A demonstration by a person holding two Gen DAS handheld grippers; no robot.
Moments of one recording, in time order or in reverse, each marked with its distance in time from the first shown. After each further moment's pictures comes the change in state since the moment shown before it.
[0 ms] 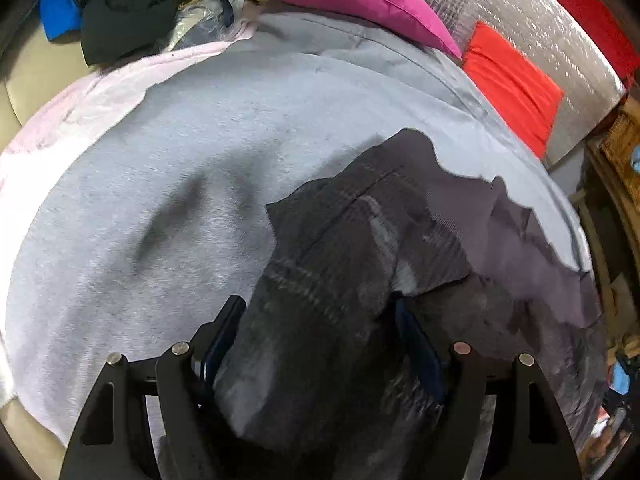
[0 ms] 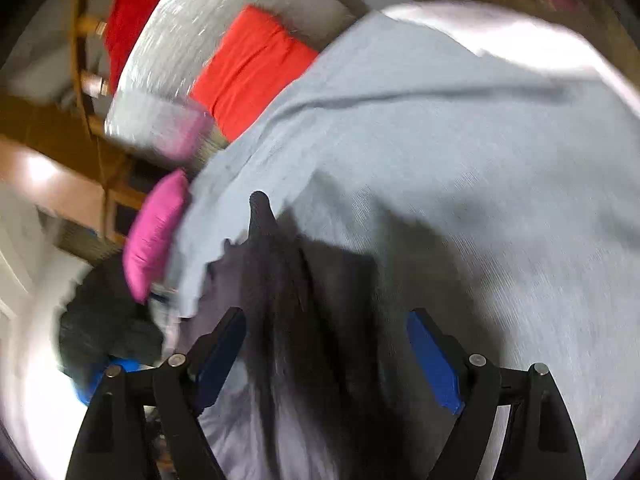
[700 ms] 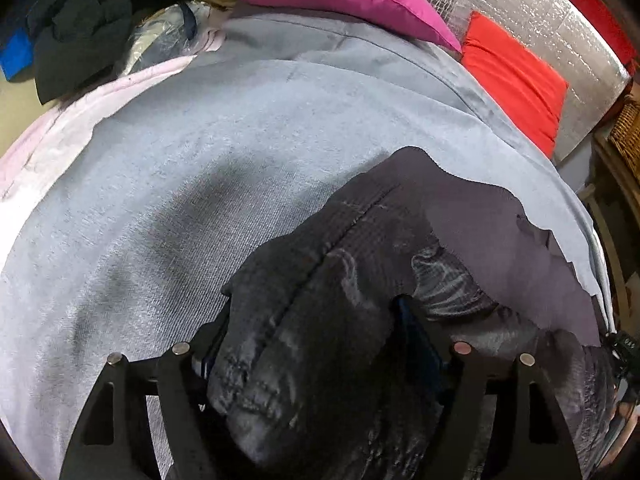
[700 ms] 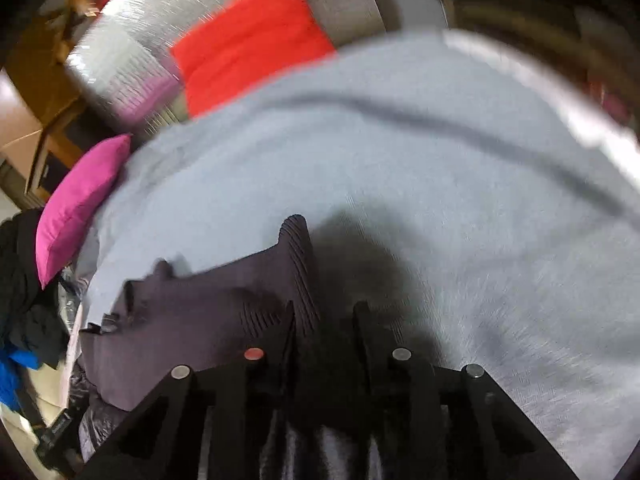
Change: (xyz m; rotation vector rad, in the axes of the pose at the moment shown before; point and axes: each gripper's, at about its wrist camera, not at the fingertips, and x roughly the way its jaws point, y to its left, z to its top) left arm 0.054 -0.041 0.039 0.077 -0.026 0.051; right arm 0.115 0.034 0.035 -0.068 0.017 -0.210
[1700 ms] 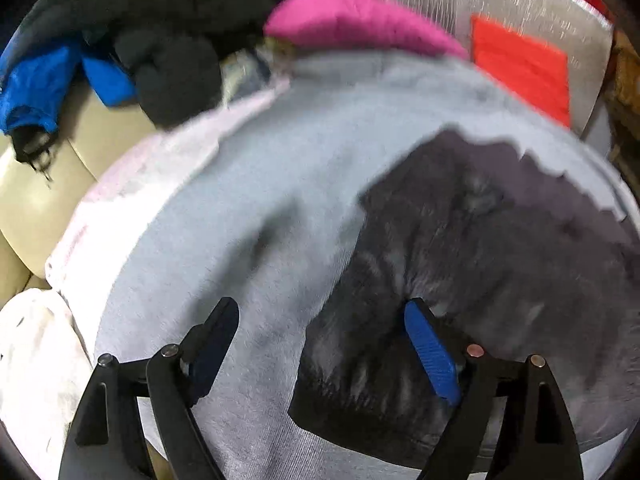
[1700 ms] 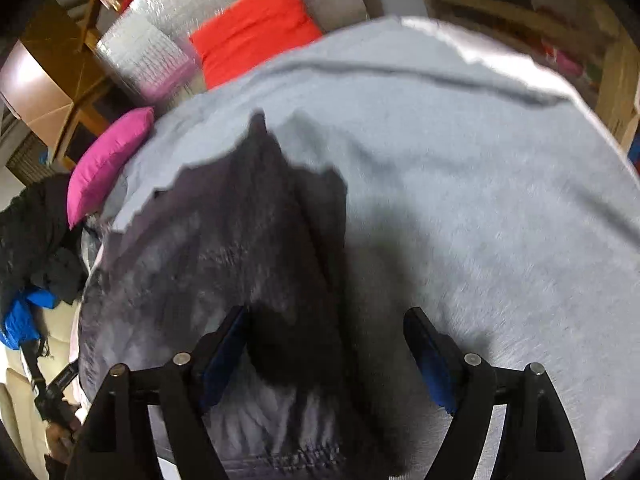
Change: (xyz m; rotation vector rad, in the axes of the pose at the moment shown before) left arm -0.106 0.036 -0.087 0.113 -0.174 0.226; right arm -0.143 -0.058 -0.120 -0.039 -0.080 0.044
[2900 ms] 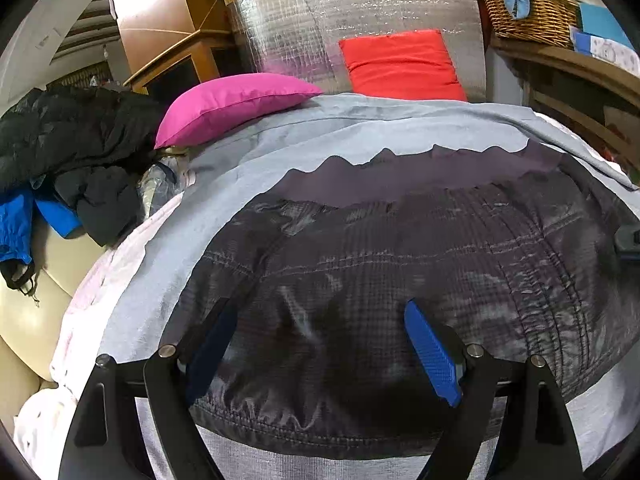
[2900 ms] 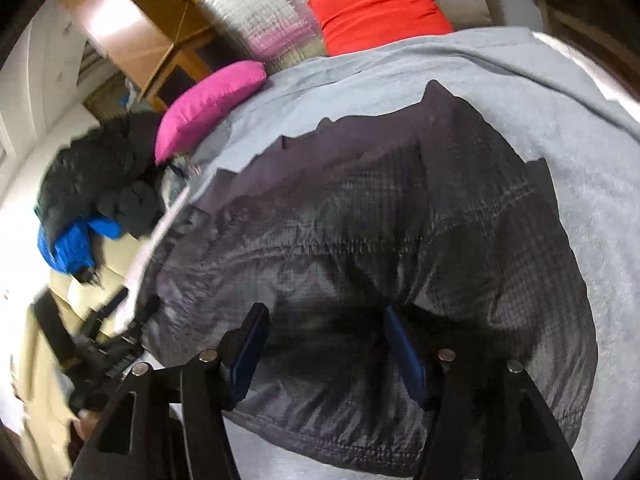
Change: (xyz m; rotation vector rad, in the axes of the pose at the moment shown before) left arm -0.051 -0.131 -0.044 0.354 -0.190 -0.071; right arm 0.023 0.085 -0.036 -0.203 0.156 0.264
